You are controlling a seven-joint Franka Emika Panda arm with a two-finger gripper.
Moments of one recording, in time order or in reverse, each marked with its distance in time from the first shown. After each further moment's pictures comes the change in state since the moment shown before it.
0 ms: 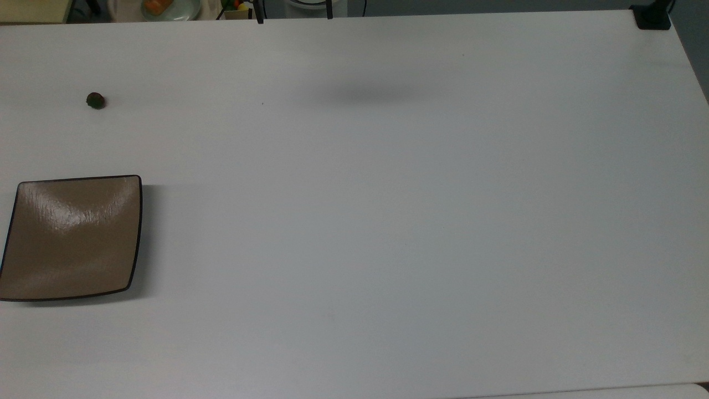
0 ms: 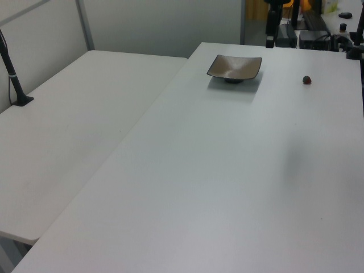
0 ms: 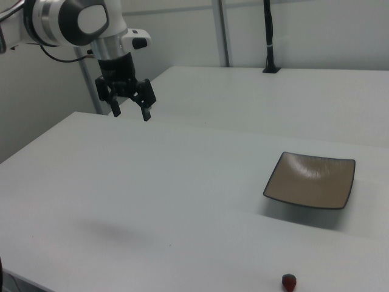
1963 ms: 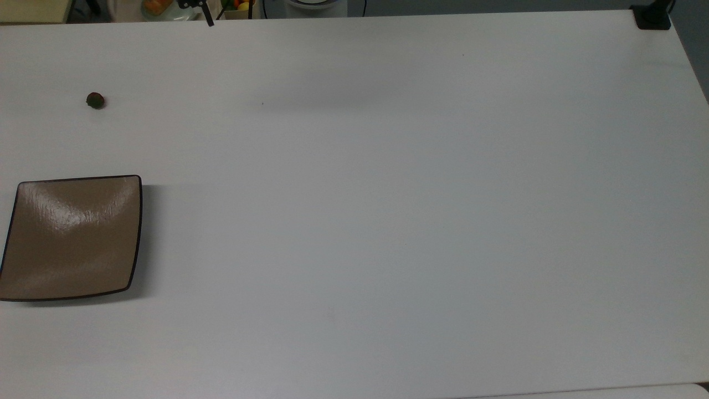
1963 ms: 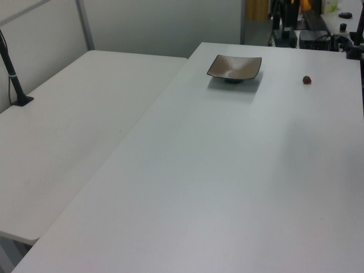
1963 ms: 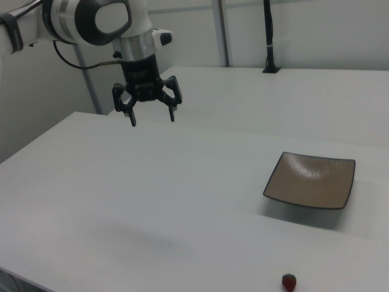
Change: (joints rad) arm -0.120 -0.009 -0.017 0.004 0.000 -0.034 -0.587
